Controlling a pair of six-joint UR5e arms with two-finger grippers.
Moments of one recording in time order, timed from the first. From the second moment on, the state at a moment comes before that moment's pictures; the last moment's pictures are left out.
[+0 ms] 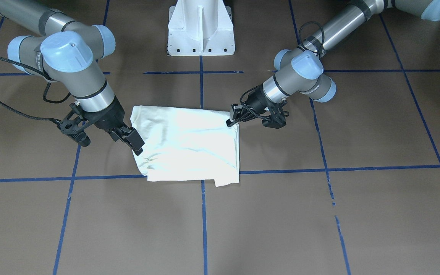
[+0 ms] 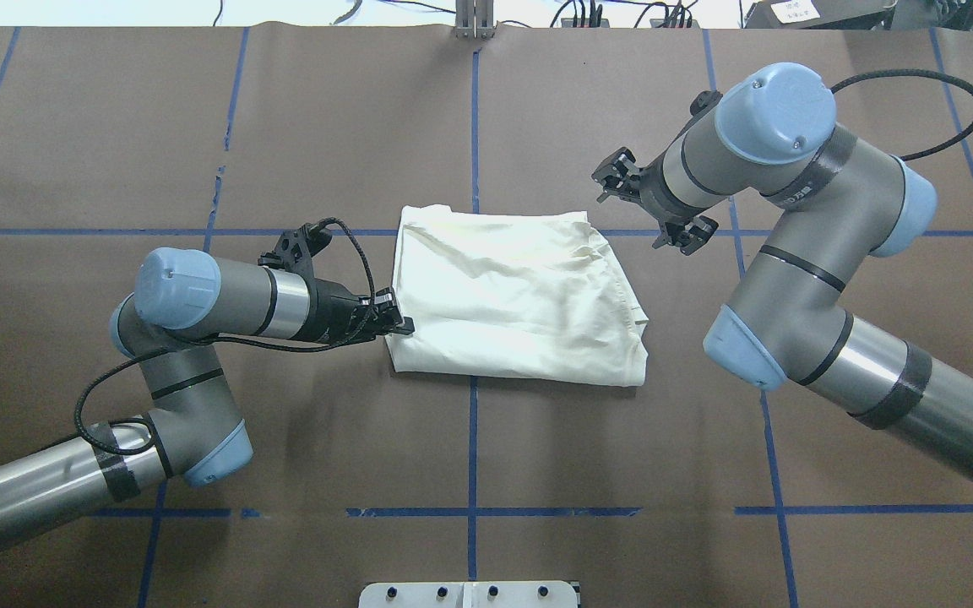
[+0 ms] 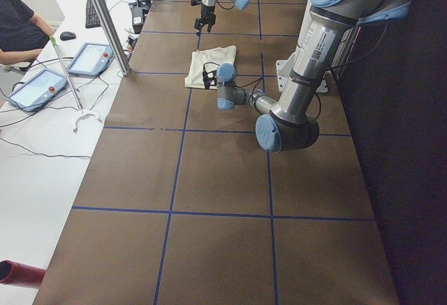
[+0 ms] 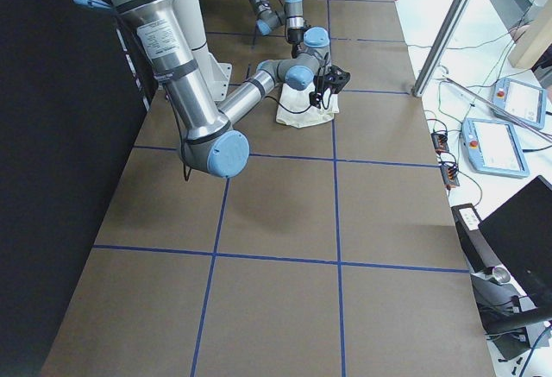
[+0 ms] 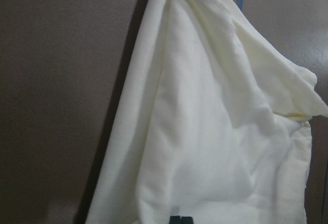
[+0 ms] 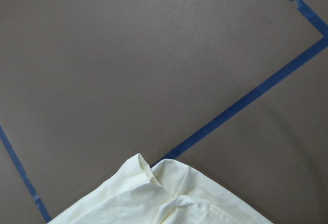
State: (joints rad) left arm -0.54 -2.06 -1.36 -2.77 -1.96 -1.72; right arm 0.76 -1.07 1.69 -1.31 1.94 1.75
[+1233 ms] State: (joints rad) left arm -0.73 -1.80 -1.65 -2.59 -1.97 -1.64; right arm 0.84 -1.20 1.79 -1.33 2.02 1.60
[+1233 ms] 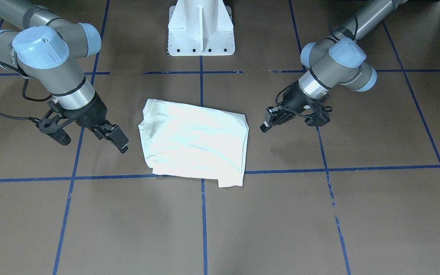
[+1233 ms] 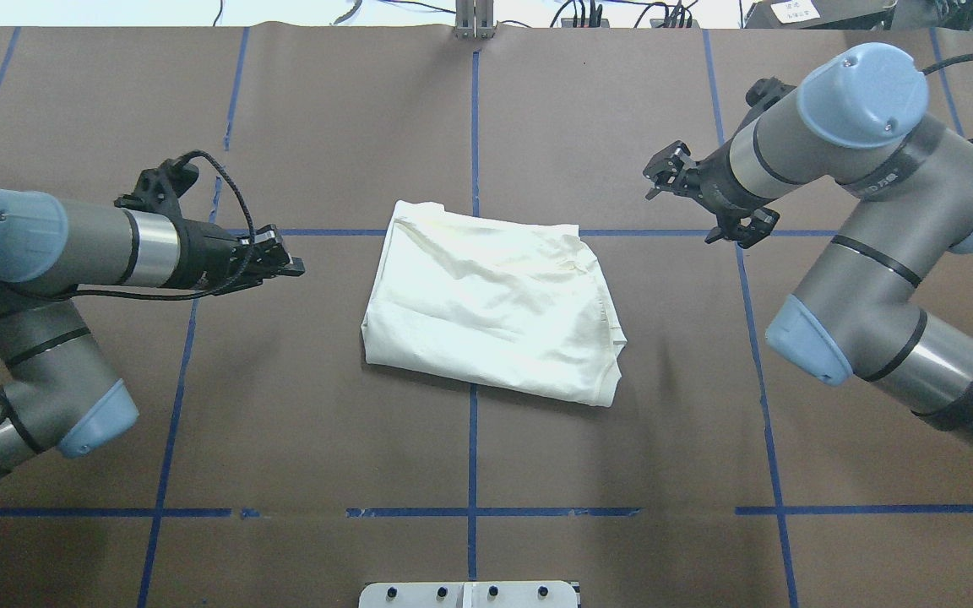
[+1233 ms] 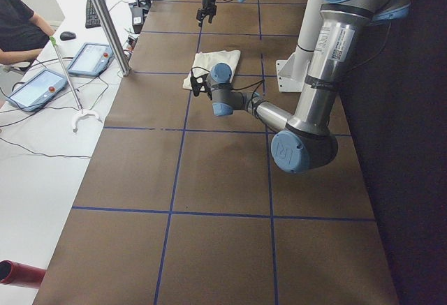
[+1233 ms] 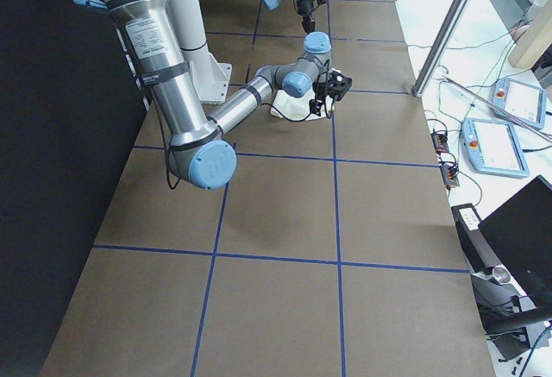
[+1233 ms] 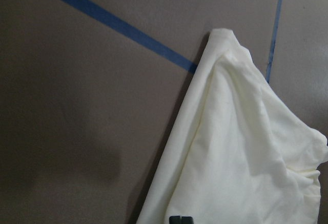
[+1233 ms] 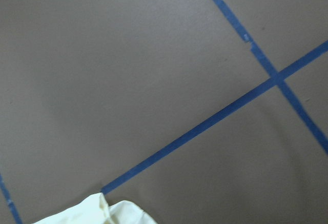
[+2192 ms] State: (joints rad) left arm -1.40 -1.47 -1.75 -2.15 -2.21 -0.41; right arm 1.39 -1.52 1.80 -1.49 2.31 0.45
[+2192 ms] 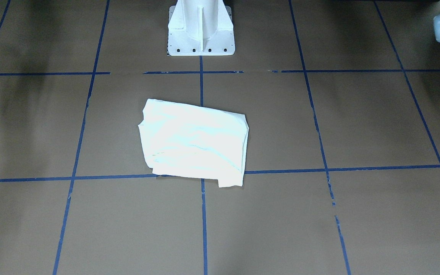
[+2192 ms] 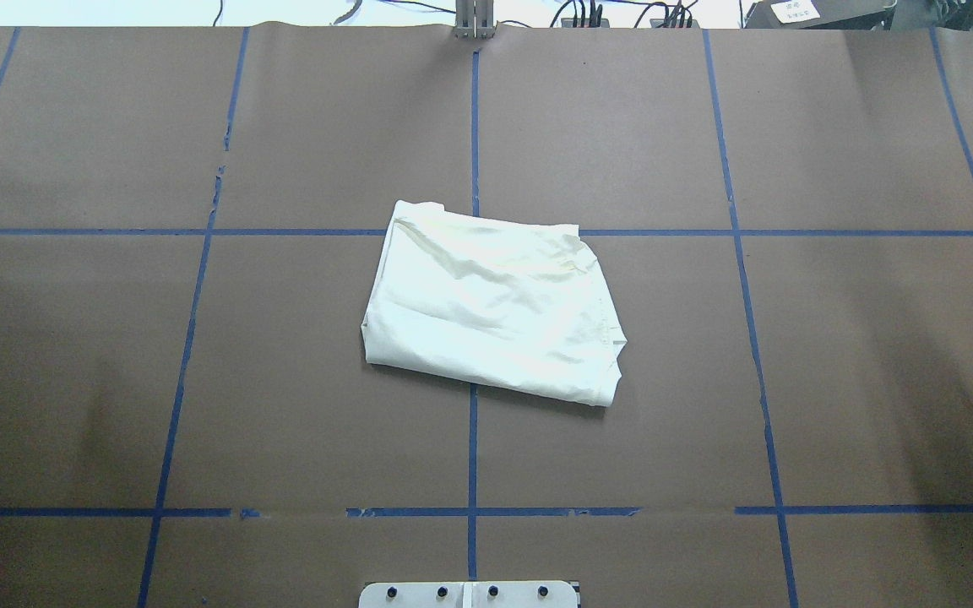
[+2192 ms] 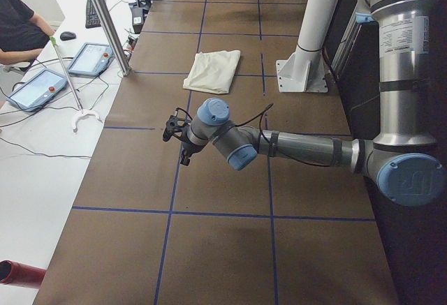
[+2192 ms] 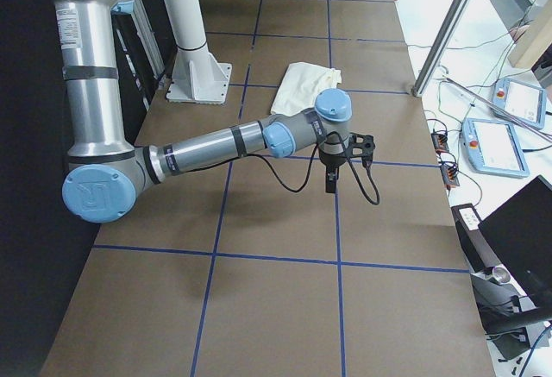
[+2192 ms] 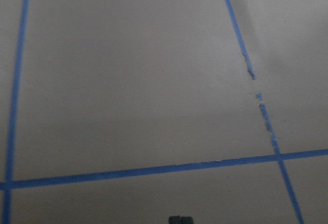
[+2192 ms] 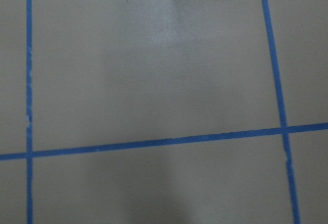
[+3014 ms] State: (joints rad) left arm -1.60 -1.50 -1.85 -1.52 -2.31 -0.04; right arm 1.52 -1.57 1.83 -1.76 2.35 0.02
